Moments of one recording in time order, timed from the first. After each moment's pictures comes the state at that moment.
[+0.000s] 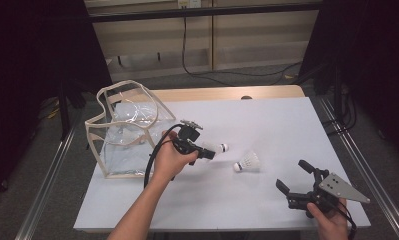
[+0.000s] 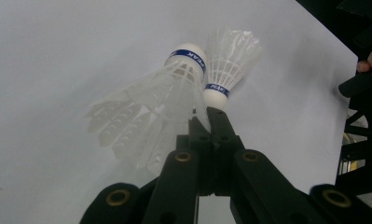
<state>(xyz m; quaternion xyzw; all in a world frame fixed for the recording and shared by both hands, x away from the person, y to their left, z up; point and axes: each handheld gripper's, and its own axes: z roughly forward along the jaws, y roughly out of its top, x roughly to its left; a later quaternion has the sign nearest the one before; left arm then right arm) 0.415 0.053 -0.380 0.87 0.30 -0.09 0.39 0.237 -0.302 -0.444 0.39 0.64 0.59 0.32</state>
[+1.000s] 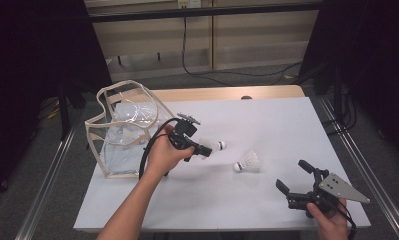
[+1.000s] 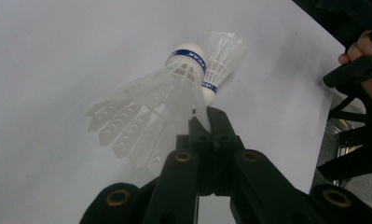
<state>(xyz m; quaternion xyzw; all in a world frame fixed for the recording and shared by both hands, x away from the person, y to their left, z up) 0.415 0.059 -0.353 0.88 0.29 -0.09 0.37 0.237 -0.302 -0.444 0.39 0.64 0.59 0.32</state>
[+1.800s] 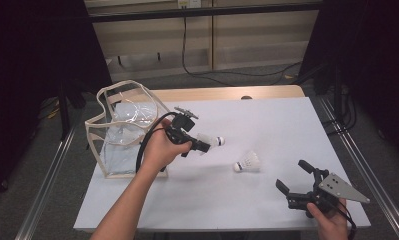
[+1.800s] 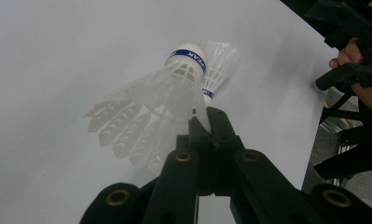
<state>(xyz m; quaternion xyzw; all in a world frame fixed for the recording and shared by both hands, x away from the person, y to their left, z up) 0.417 0.063 -0.333 0.88 0.29 -0.09 0.37 0.237 -0.302 -0.444 0.39 0.64 0.59 0.31</state>
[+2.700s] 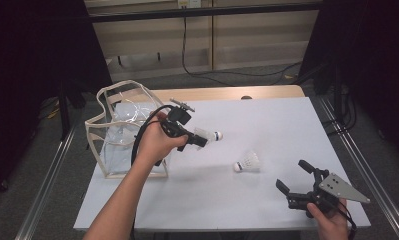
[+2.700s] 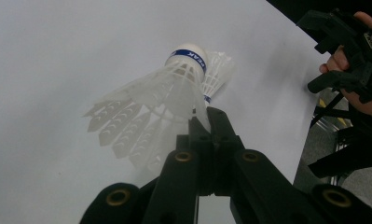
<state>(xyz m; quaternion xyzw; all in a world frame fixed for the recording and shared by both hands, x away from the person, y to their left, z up) 0.423 0.070 -0.312 0.88 0.29 -0.09 0.37 0.237 -0.302 -0.444 0.39 0.64 0.59 0.32</state>
